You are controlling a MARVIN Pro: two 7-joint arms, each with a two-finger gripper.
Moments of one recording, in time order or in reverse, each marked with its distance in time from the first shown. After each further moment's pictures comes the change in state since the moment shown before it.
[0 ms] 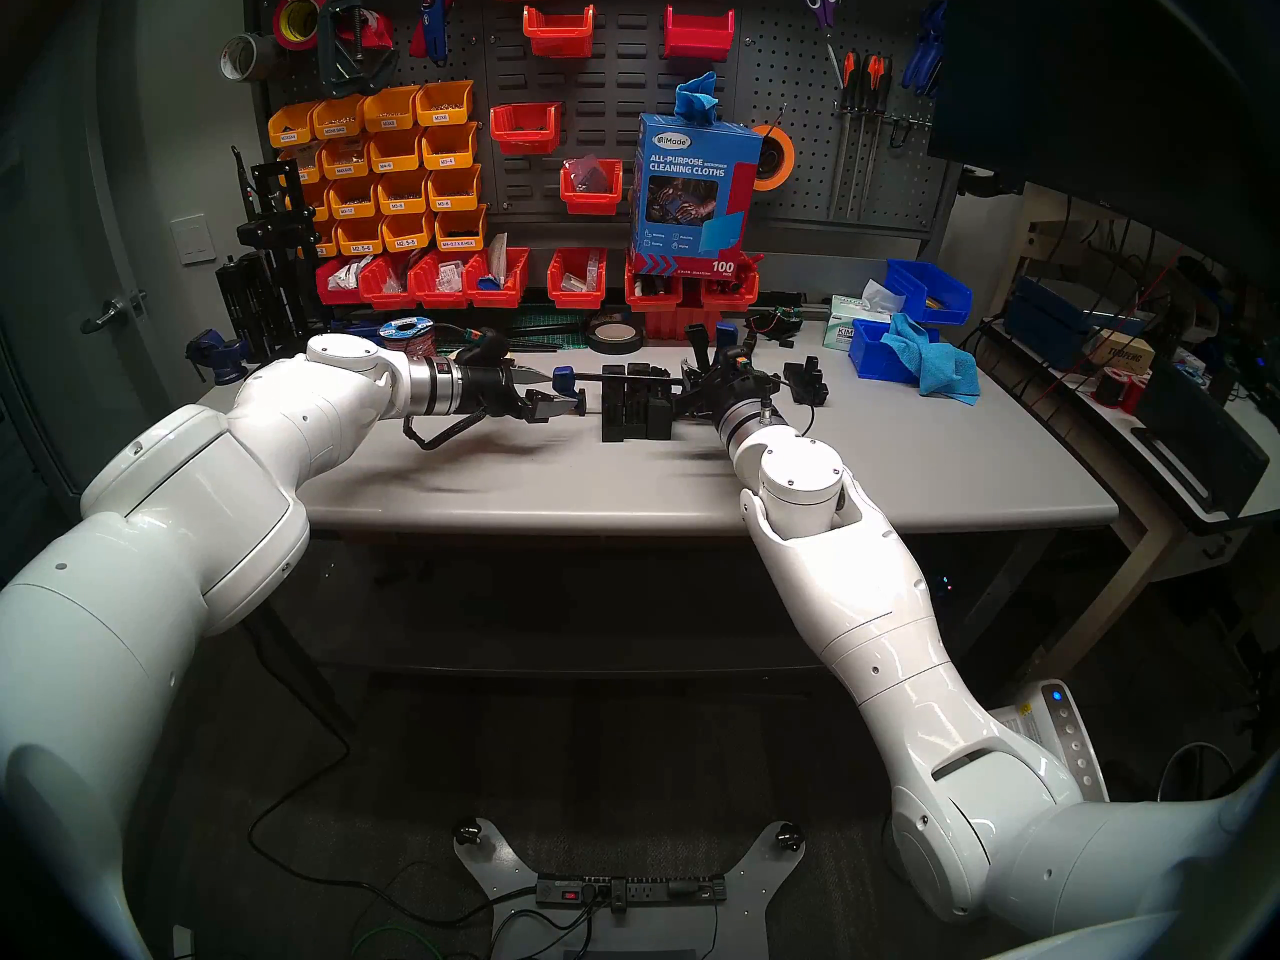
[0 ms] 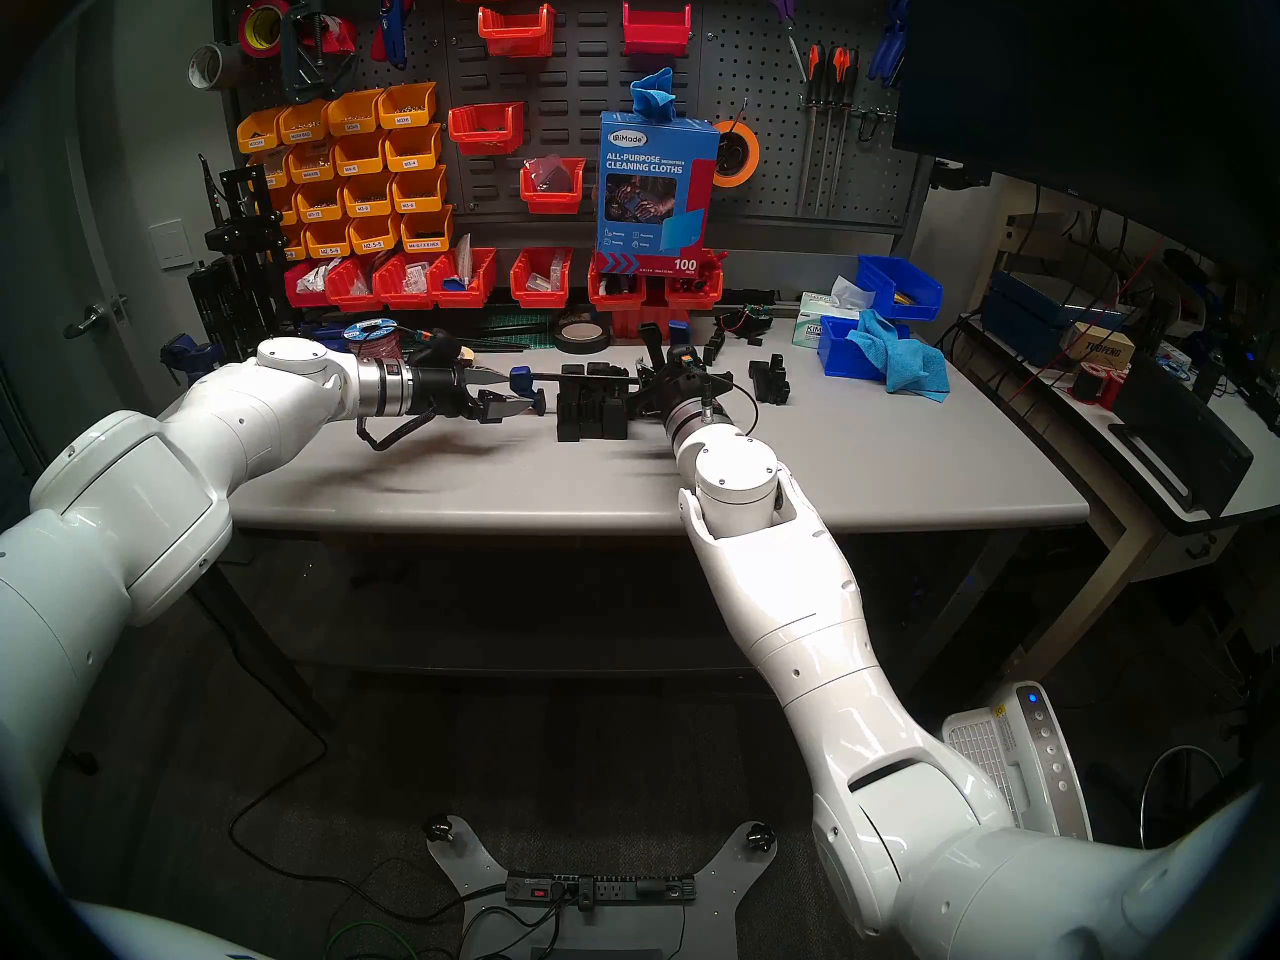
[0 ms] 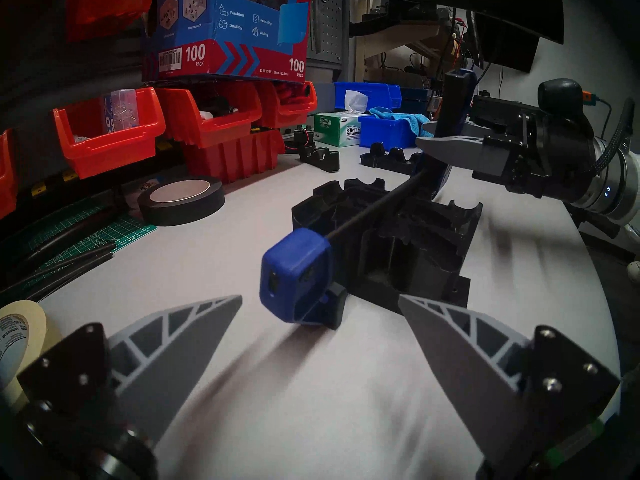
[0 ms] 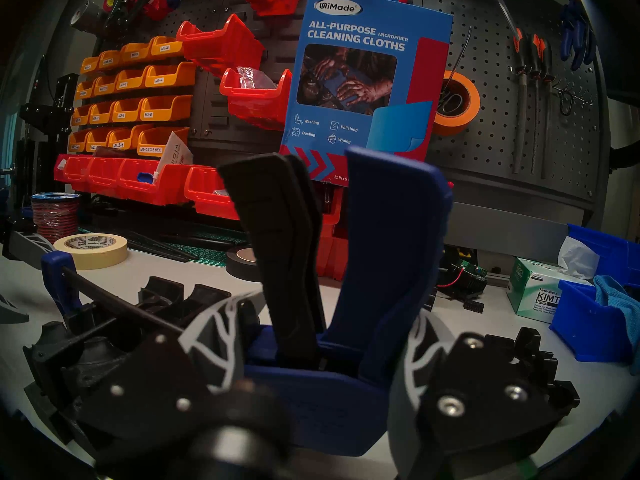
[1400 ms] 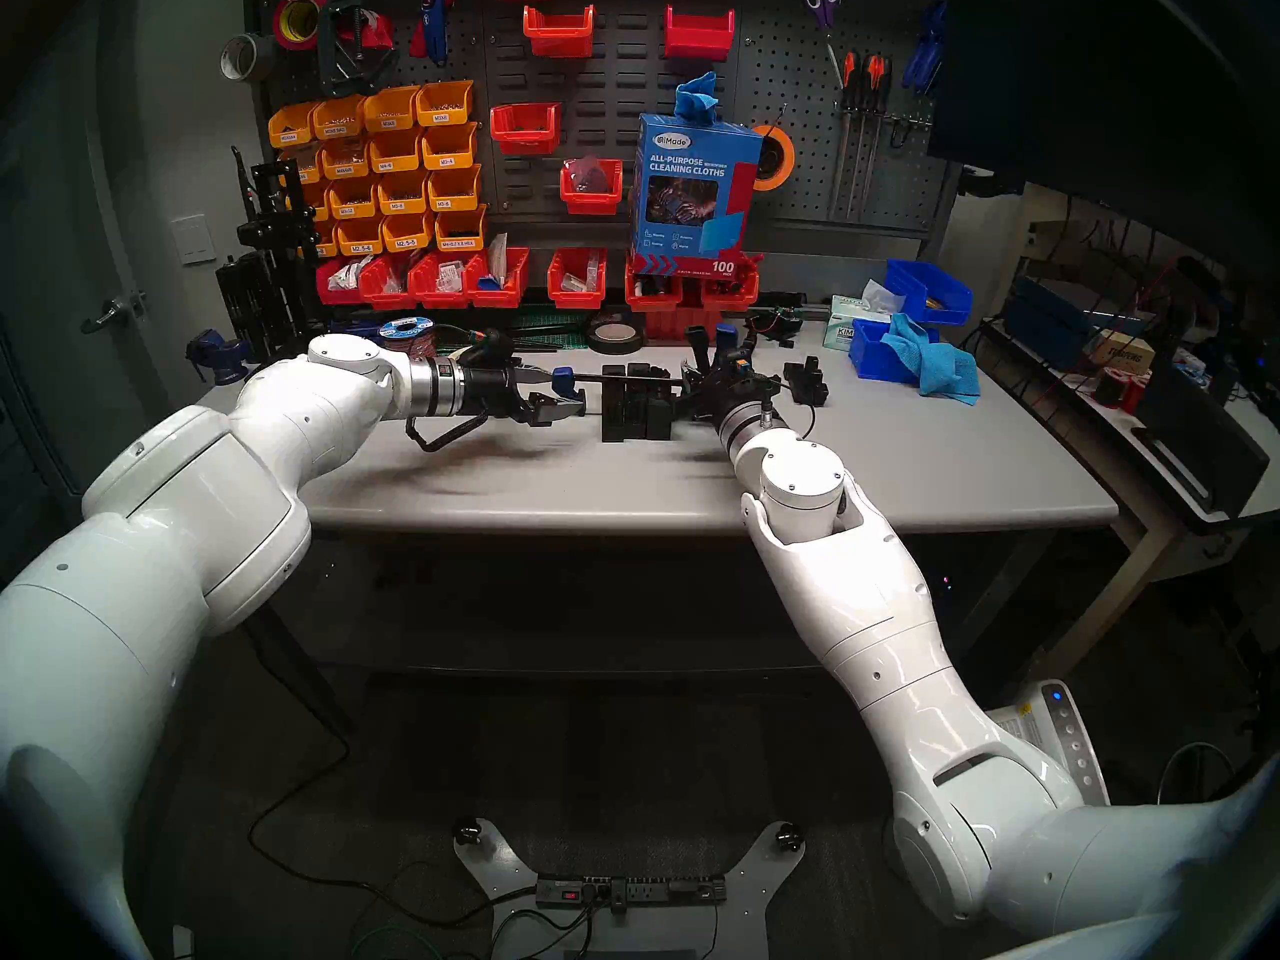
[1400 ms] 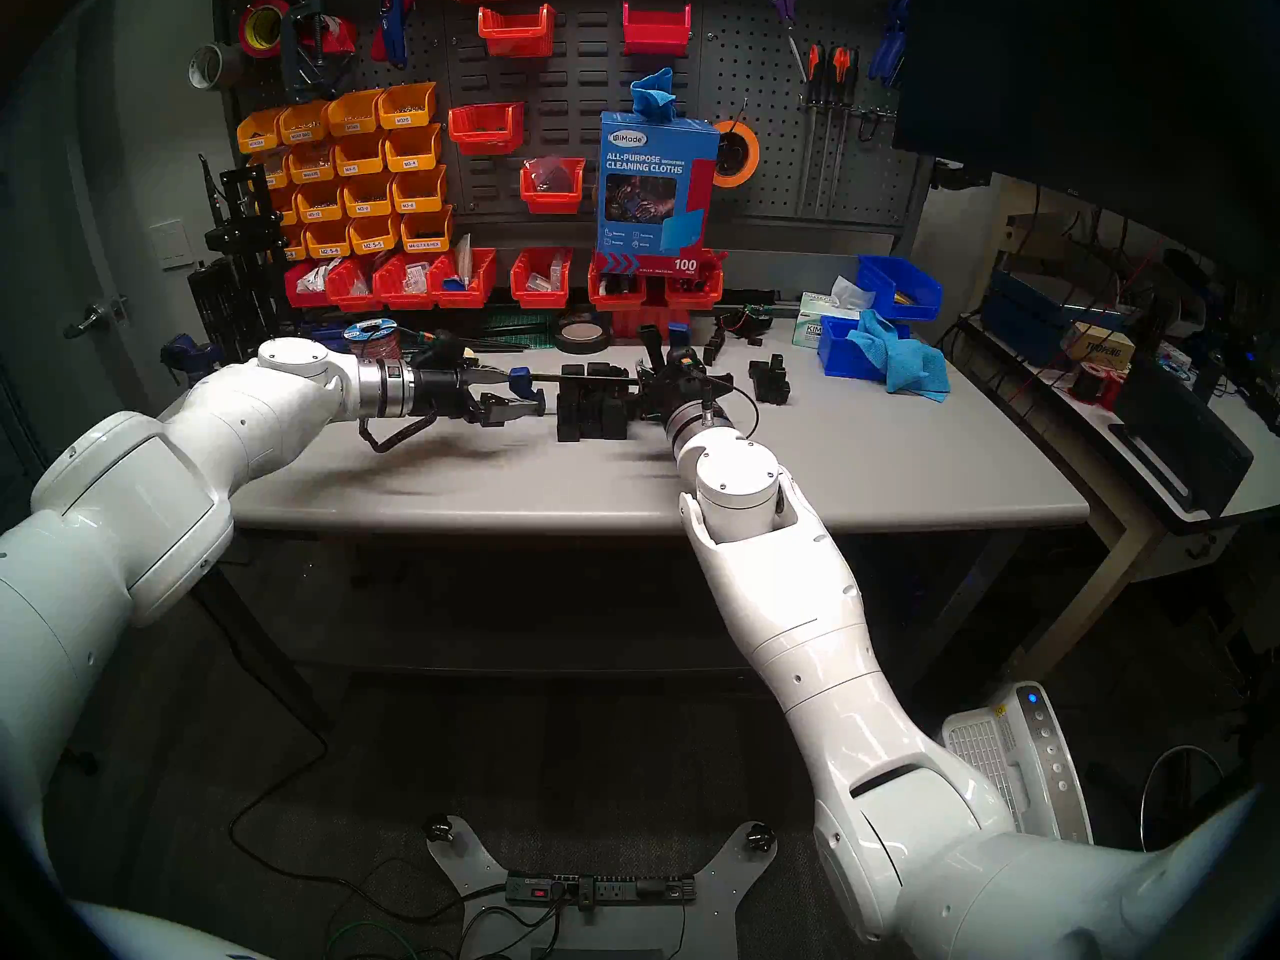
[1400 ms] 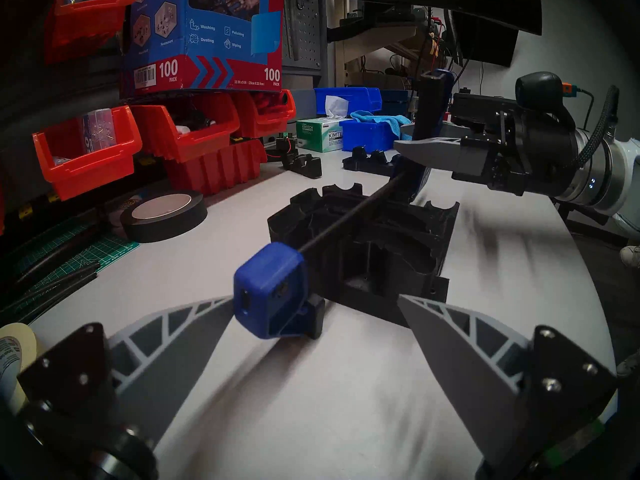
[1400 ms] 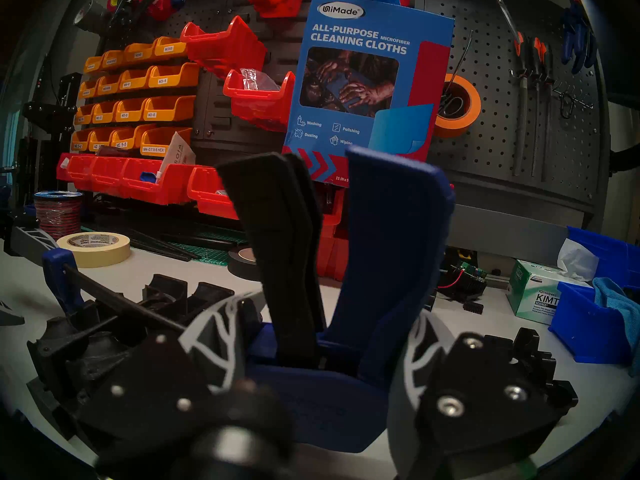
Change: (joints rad) left arm 0.002 -0.001 -0.001 0.002 0.005 -0.057 -0.035; right arm -0.015 0.004 0.000 -0.015 -0.008 -0.006 0.003
